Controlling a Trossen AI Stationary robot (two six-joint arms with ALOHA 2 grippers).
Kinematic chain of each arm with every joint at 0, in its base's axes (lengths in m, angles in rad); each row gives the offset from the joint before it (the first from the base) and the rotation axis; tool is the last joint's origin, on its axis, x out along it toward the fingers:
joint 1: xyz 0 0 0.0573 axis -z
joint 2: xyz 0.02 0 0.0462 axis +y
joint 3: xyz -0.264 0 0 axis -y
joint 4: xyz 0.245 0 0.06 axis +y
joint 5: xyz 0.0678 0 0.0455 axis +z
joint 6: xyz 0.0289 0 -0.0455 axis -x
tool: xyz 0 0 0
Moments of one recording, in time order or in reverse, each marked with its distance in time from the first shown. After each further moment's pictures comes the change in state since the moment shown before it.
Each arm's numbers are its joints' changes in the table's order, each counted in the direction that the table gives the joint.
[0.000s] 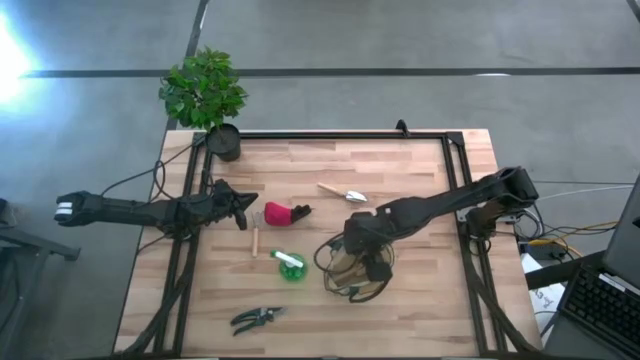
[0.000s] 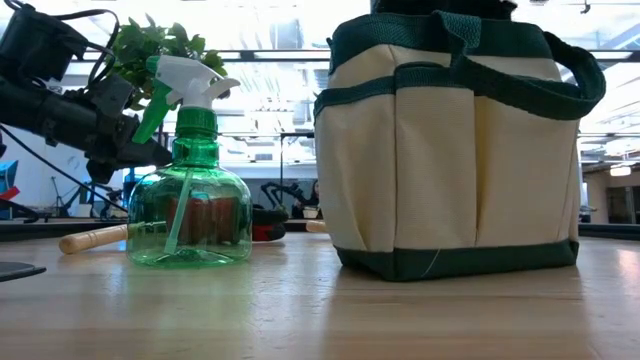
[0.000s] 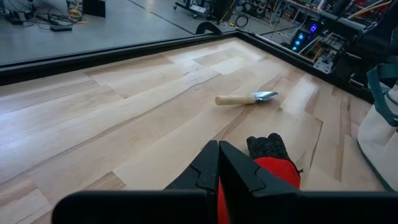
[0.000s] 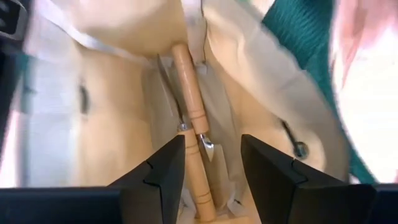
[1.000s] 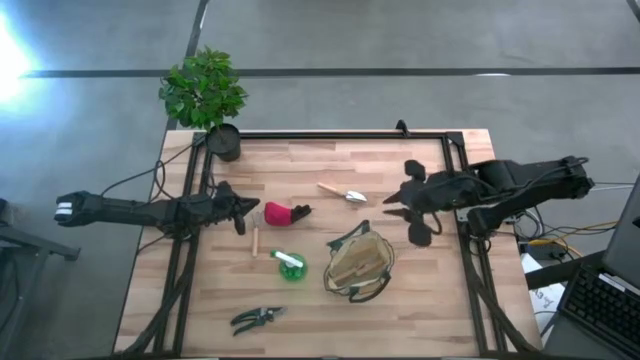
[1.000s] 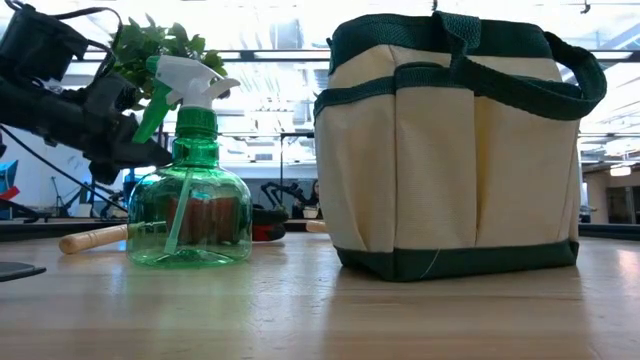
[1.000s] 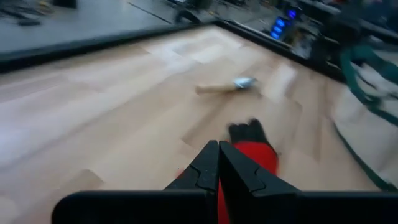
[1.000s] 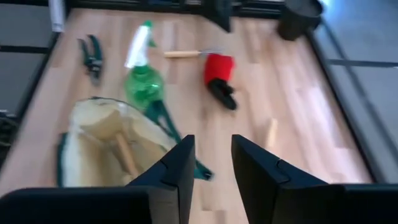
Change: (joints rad) left arm 0.000 0.000 0.003 0.011 -0.129 -0.037; right arm -0.004 -0.532 0.006 0.087 -0.382 -0.038
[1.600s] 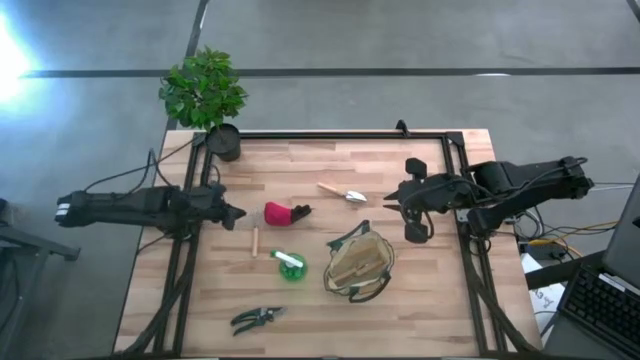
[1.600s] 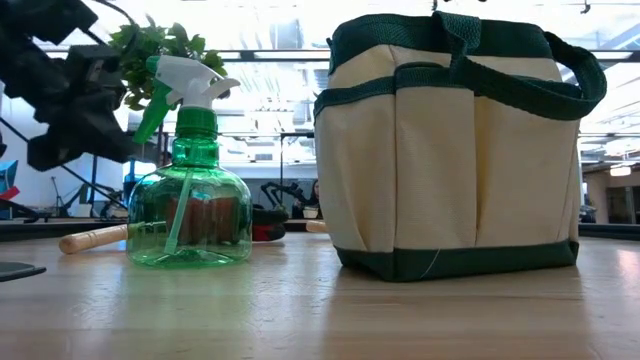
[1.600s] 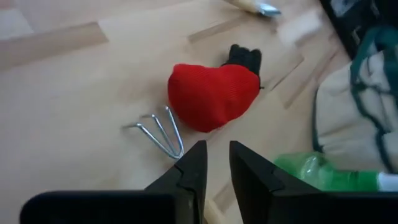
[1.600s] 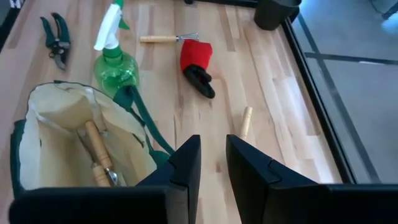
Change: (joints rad) left arm 0.000 0.056 0.334 0.744 -0.188 0.590; right arm 0.002 0.013 -0.016 0.027 -0.076 0.028
